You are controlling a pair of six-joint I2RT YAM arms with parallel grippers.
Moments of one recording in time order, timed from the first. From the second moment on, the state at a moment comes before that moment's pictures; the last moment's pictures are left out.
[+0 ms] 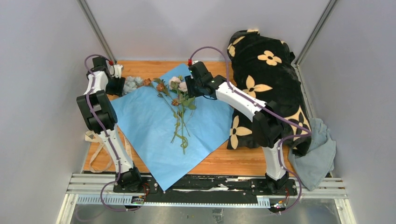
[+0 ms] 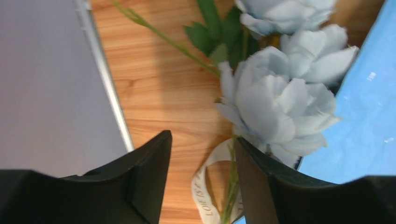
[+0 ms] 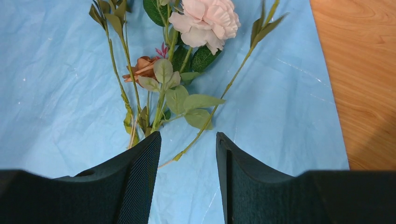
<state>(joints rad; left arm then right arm) 0.37 2.15 1.83 -0.76 0.09 0.49 0.73 2.06 1.85 -0.53 0.11 0.31</state>
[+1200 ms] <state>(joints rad) 0.38 1.90 1.93 -0.61 0.20 0.32 0.77 2.02 1.74 -0.58 0.13 0.24</state>
